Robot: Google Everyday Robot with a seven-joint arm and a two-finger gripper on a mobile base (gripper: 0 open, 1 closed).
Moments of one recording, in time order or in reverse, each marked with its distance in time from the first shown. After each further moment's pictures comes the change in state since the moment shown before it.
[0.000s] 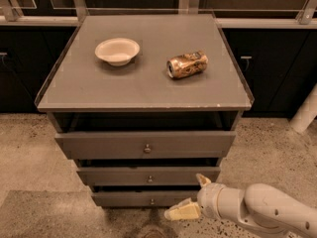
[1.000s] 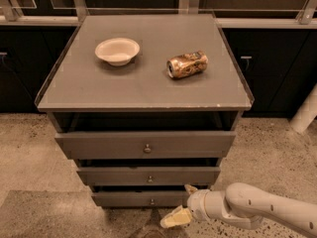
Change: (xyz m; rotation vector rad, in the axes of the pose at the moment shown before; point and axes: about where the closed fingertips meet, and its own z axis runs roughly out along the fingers) arm 0.075 -0.016 0.087 -0.143 0.096 0.012
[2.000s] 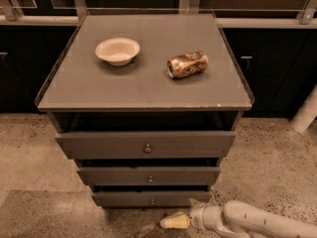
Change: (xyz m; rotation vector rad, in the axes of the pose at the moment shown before) arm 0.067 -0.041 0.046 0.081 -0.056 0.263
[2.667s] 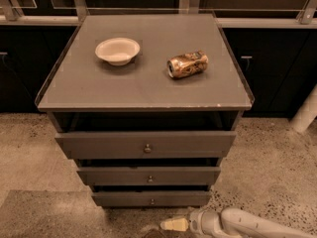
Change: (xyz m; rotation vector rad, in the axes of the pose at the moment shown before) arm 0.047 -0.039 0.049 -0.051 -0.016 0.157
